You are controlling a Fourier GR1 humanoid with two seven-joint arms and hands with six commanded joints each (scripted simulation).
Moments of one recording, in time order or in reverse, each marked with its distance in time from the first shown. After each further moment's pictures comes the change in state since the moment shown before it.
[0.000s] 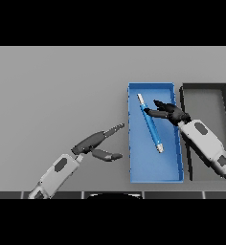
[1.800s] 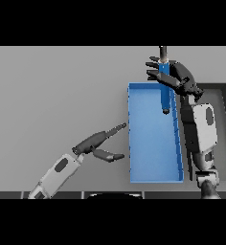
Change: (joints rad) left arm -0.011 0.000 -0.012 -0.021 -0.021 0.011 0.024; right arm -0.040 0.359 -0.887 -0.182 0.307 0.149 0.082
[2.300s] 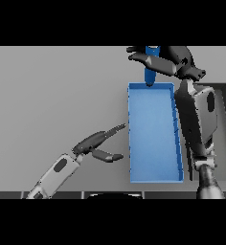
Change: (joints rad) left arm 0.002 0.012 0.000 -0.010 0.005 -0.008 -0.017; right arm -0.295 -0.008 0.000 -0.115 -0.137 0.066 -0.103
